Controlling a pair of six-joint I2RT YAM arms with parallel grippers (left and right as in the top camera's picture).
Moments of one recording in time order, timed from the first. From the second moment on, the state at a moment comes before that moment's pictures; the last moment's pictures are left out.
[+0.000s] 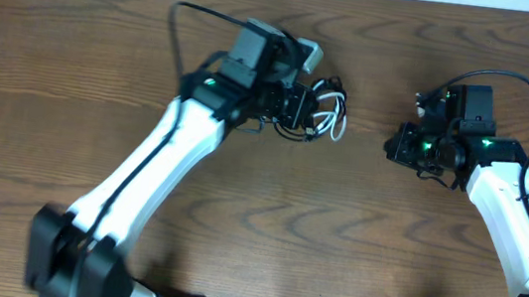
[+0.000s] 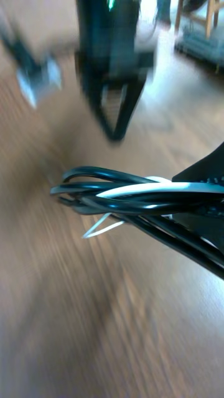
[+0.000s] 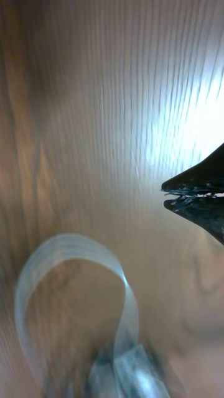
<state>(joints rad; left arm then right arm) -0.45 1.60 1.38 -0.61 0.52 -0.19 0.09 1.50 1.04 -0.67 -0.34 0.36</state>
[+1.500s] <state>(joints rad) -0.40 1.57 1.37 -0.63 0.56 -0.49 0.28 1.76 1.11 -0.34 -0.42 0.63</state>
